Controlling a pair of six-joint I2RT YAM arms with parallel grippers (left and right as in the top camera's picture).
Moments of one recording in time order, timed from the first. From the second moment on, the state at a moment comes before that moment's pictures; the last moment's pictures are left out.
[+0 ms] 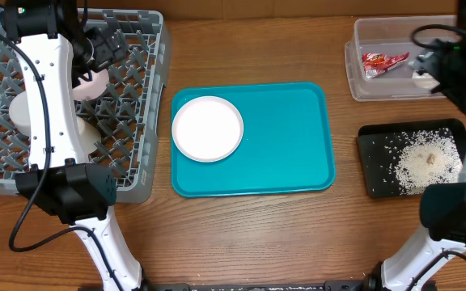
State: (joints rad) left arm 0.14 2.16 2.47 -1.56 0.01 -0.45; right arm -0.22 1.96 2.23 -1.62 0.20 0.68
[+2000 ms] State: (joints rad) left arm -0.62 2.14 1.69 -1.03 -0.20 -0.41; right arm -0.31 1.96 2.23 -1.59 0.17 0.67
